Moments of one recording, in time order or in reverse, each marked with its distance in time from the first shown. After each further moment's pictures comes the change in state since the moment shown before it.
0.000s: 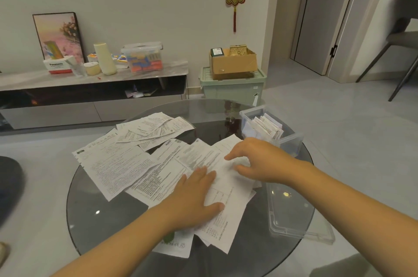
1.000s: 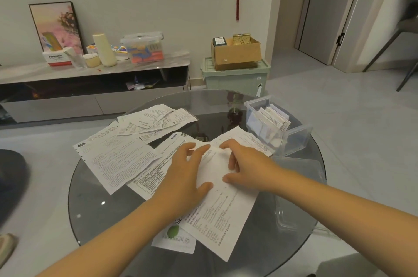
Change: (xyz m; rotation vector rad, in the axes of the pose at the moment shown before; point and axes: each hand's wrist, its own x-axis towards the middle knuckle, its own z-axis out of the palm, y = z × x) left_hand 0.001 -0.014 -0.007 -0.143 0.345 -0.015; right_hand 0.011 -0.017 0.041 0.246 -0.029 0.150
